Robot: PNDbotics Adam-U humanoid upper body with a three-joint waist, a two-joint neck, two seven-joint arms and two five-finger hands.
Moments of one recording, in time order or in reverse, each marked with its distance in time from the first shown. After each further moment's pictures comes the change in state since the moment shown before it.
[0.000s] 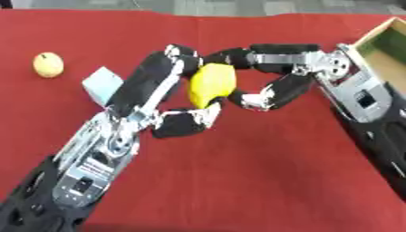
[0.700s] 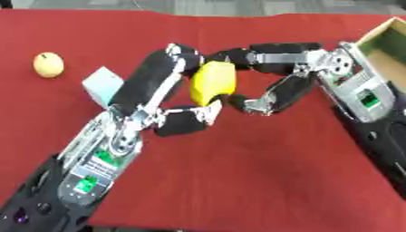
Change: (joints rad) left arm -0.005 -0.016 0.000 0.012 -0.014 0.010 0.025; right arm 0.000 -0.007 0.007 -0.019 -0.028 -0.001 0.013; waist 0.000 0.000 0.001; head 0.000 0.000
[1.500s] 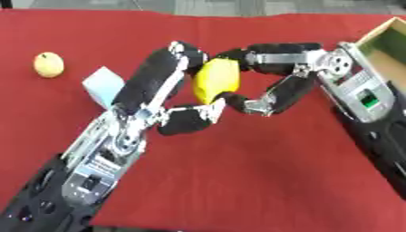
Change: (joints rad) left arm -0.008 -0.010 -0.006 0.005 0.001 -0.007 -0.002; right arm 0.000 0.000 -0.002 -0.002 -0.023 0.038 -0.001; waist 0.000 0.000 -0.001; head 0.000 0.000
